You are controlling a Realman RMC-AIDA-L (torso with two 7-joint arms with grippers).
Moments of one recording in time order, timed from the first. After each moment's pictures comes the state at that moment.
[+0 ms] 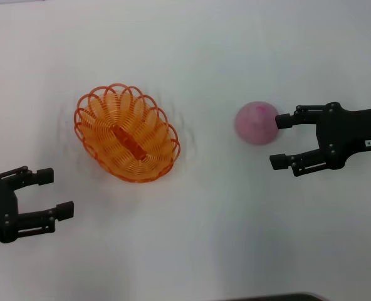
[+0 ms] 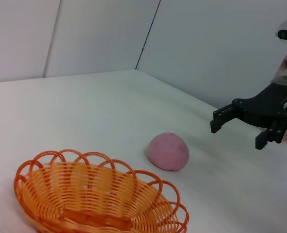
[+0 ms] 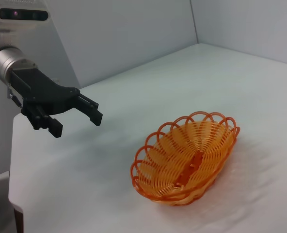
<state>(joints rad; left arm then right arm) -0.23 -2.16 0.53 0.99 2.18 1.87 -1.43 0.44 2.06 -0.65 -0.81 -2.20 -1.76 1.40</state>
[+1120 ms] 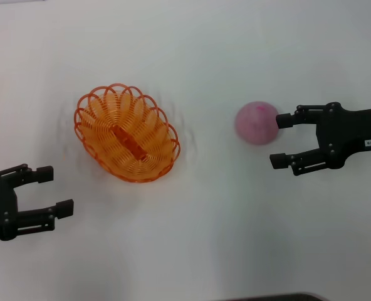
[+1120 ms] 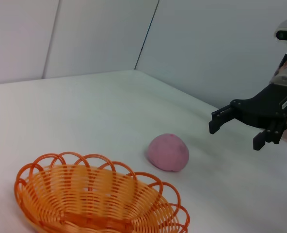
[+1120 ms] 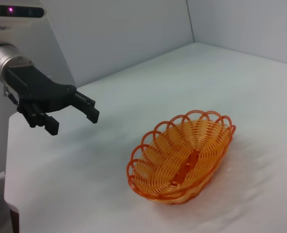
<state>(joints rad) -0.24 -2.16 0.54 1.00 2.18 1.88 -1.43 0.44 2.06 -0.65 -0.81 -2.20 -1.75 1.40</state>
